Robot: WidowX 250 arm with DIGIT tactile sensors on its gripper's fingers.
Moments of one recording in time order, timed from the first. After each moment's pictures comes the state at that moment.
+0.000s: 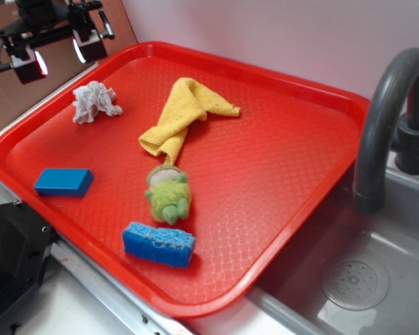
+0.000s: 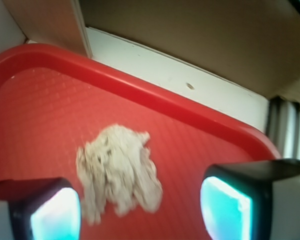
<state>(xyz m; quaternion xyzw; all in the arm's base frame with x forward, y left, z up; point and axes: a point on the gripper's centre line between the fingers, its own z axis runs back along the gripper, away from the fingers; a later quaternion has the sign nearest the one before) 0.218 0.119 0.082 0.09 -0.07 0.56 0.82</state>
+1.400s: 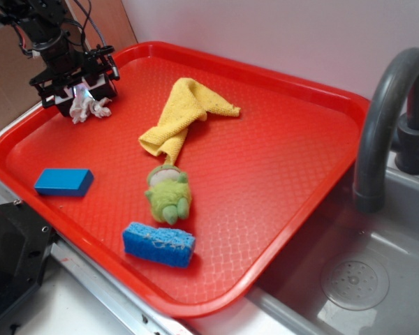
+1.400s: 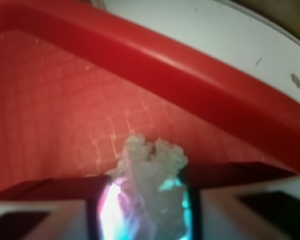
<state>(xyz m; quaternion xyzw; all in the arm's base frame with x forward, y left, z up) 0.225 0.135 0.016 -0.02 -0.06 0.52 0.85</state>
